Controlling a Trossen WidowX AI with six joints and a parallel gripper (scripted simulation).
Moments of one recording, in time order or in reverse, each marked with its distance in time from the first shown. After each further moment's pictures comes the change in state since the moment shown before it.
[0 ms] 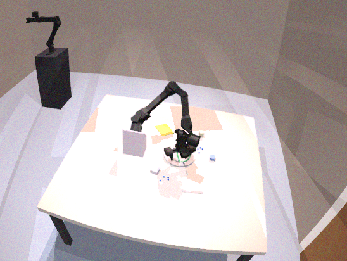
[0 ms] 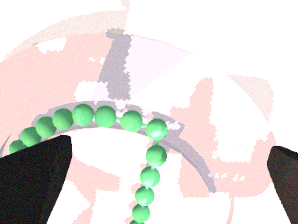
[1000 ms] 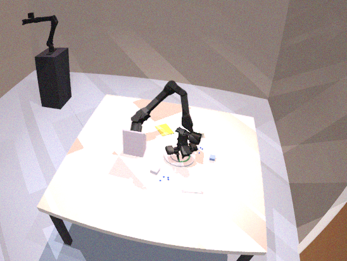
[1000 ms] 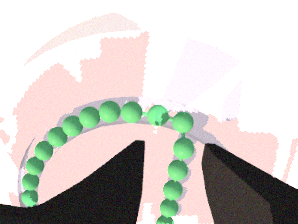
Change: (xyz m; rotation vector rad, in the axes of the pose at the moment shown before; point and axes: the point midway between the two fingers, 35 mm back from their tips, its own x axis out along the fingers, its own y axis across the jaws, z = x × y) arm -0.002 0.011 -0.004 0.062 -0.021 0.014
